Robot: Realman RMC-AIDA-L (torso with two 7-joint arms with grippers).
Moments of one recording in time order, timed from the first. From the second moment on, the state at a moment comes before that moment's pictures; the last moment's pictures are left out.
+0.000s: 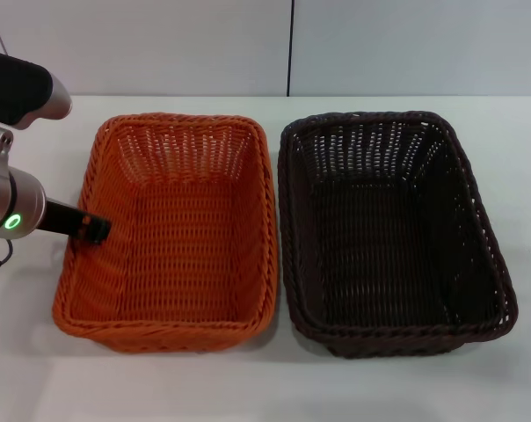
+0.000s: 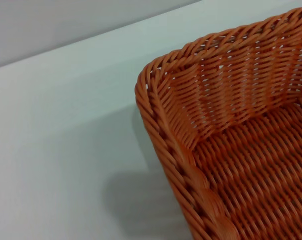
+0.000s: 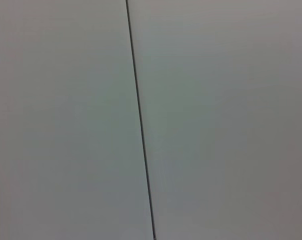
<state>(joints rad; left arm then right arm) -0.38 -2.06 -1.66 -1.47 2.80 -1.20 0.26 0.18 2.08 -2.18 -0.55 -2.03 1.28 2.96</state>
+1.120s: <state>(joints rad) -0.41 -2.06 -1.90 -1.78 2.74 -1.38 0.95 0.17 2.08 -2.17 -0.56 -2.03 1.29 2.96</state>
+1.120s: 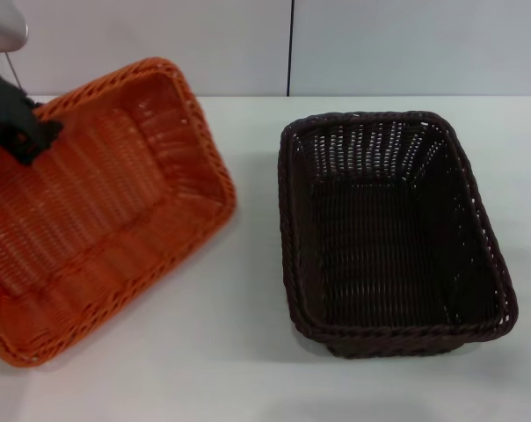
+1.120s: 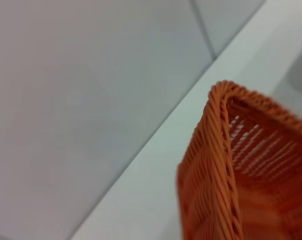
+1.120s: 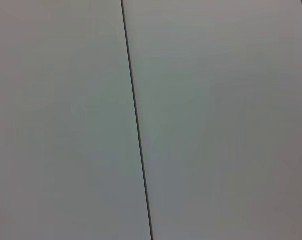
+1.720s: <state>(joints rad) -0.46 -2.05 -2.00 -1.86 2.65 -1.59 1.35 0.18 2.08 -2.17 -0.59 -2.02 1.29 2.96</state>
